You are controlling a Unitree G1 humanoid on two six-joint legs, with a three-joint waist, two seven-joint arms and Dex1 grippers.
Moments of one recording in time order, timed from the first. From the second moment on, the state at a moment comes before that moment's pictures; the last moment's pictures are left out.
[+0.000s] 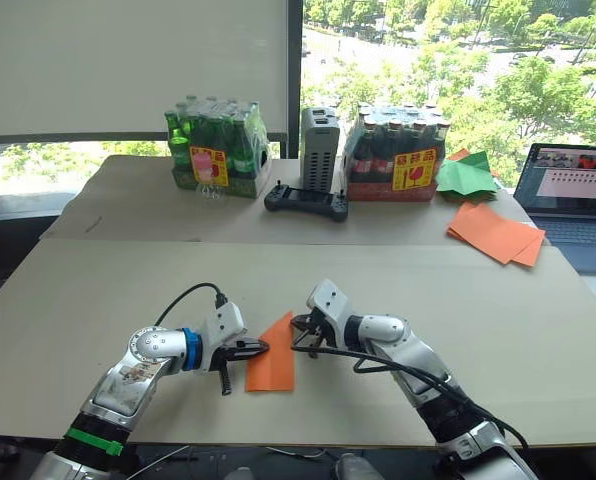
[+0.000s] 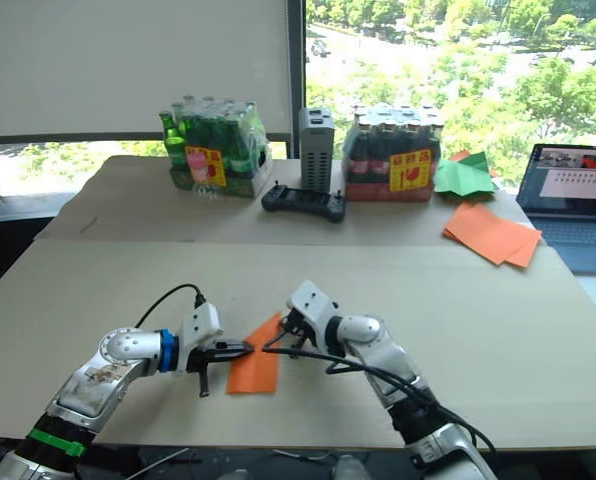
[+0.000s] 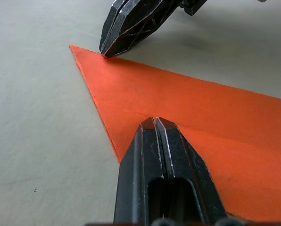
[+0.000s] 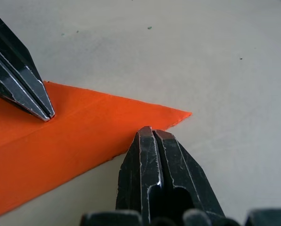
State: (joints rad) left arm -0.26 0.64 -0.19 -0.05 -0.20 0.31 -1.02; right arm -0.46 -0.26 0.35 0.01 0.02 0.49 0.71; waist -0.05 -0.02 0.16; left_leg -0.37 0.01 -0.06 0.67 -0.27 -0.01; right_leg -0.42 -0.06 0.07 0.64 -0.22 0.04
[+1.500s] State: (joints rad) left arm -0.26 0.64 -0.20 -0.04 -0.20 0.31 -1.02; right arm -0.28 -0.32 0.39 -0.20 0.12 0.56 0.77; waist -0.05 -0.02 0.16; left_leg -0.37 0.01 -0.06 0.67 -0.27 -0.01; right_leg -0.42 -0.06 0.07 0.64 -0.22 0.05
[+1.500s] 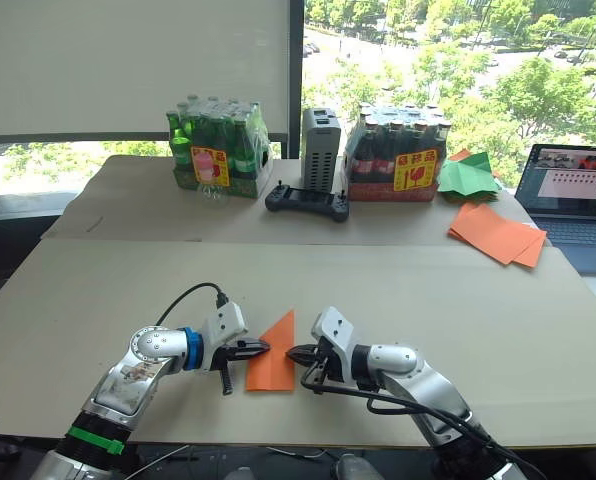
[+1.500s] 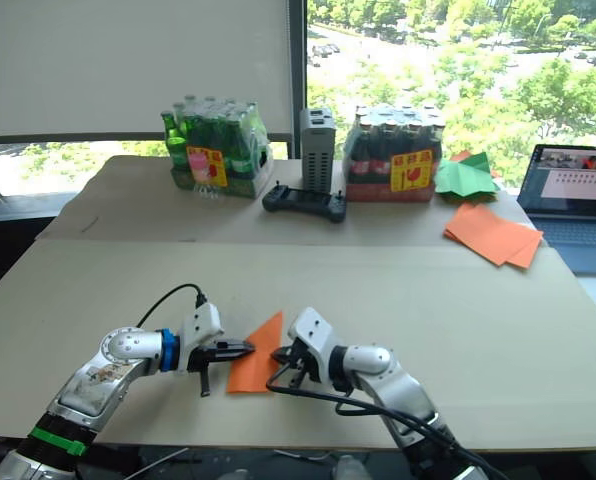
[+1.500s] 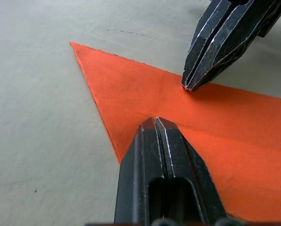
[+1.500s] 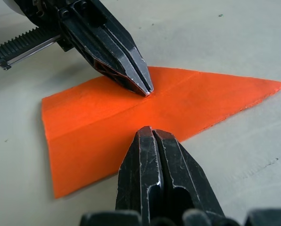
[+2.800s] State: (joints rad) left arm -0.25 0.65 -0.17 -0.07 -0.24 0.38 -1.03; right arm -0.22 -0.46 0.38 -0.37 0.25 0.64 0.85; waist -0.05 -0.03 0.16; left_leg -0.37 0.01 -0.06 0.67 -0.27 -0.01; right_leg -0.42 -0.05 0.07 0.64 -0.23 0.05
